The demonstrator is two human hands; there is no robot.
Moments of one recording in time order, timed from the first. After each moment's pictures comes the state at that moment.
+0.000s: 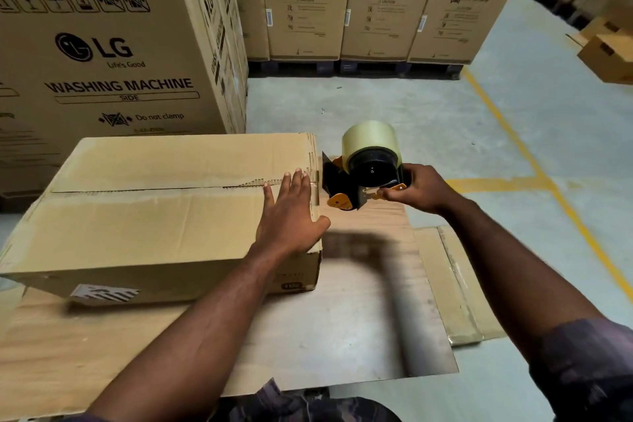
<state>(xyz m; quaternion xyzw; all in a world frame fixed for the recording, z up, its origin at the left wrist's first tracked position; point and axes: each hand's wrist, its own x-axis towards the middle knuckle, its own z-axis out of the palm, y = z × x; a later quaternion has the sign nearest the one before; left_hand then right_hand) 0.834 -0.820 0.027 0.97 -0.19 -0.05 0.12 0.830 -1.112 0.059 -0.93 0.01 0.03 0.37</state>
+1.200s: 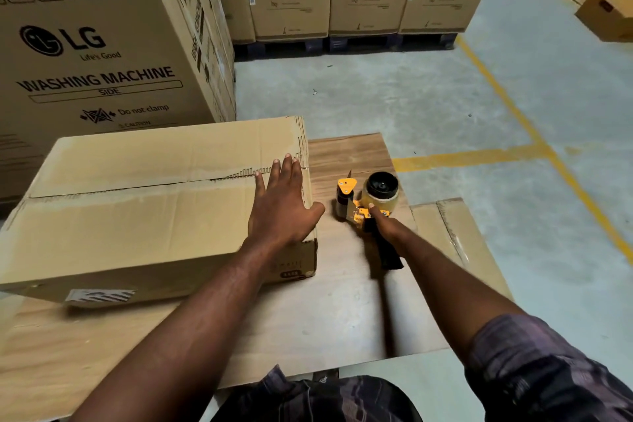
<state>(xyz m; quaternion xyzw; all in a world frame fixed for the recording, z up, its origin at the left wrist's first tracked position) 0.836 -0.821 0.023 0.98 -0.18 -0.04 0.12 0.795 -1.061 -0.079 -0.73 0.39 0.23 0.51</state>
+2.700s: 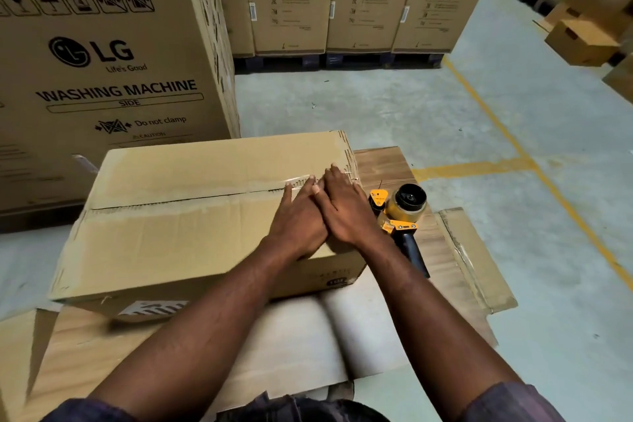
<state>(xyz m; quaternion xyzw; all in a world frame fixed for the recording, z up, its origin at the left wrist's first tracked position) 0.858 -0.738 0.028 0.93 -0.34 -0.05 0.10 0.828 -0.864 0.037 -0.96 0.04 0.02 0.26</state>
